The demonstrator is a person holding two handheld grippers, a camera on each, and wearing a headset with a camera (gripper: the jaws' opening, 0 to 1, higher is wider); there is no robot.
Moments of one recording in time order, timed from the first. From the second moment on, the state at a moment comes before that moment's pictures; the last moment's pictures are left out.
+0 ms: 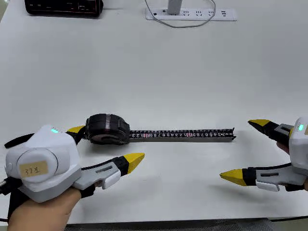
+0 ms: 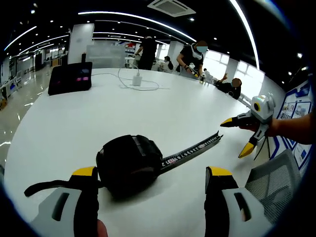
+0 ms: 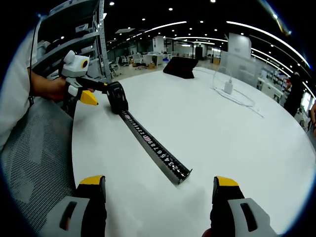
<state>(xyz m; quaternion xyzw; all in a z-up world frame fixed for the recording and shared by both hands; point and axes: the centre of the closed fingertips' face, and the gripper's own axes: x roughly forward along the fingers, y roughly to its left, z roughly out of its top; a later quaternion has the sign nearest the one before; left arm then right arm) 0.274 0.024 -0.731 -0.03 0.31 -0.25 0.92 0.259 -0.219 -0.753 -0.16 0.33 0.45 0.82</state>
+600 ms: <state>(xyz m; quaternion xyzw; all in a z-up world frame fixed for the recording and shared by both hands) 0.289 0.030 -0.738 -0.04 0.31 -0.19 0.93 0.270 -0.221 -0.750 -0.19 0.33 0.46 0.80</state>
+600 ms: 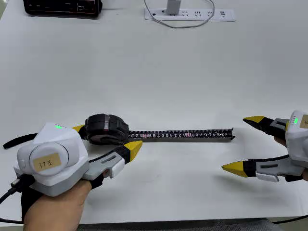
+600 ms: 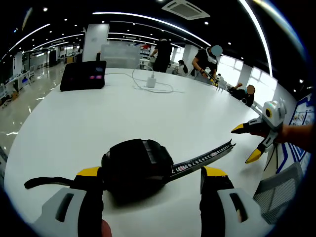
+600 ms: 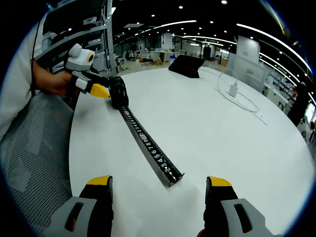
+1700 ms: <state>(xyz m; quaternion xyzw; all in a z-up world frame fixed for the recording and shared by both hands) 0.304 0.044 -0.749 -0.07 0.32 -0.10 0.94 0.292 -0.224 -0.751 -0.25 0.32 0.51 0.76</state>
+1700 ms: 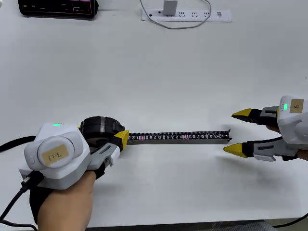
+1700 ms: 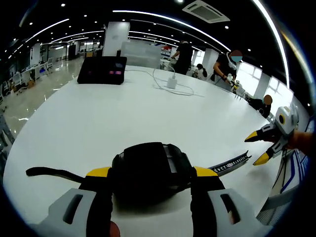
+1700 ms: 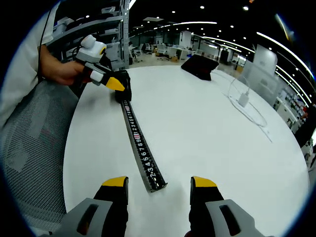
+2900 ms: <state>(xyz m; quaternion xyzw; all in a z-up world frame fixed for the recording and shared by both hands) 0.305 0.044 -0.750 -0.08 0.31 -0.10 0.94 0.288 -0.224 -0.772 -0.31 0.37 0.58 0.65</state>
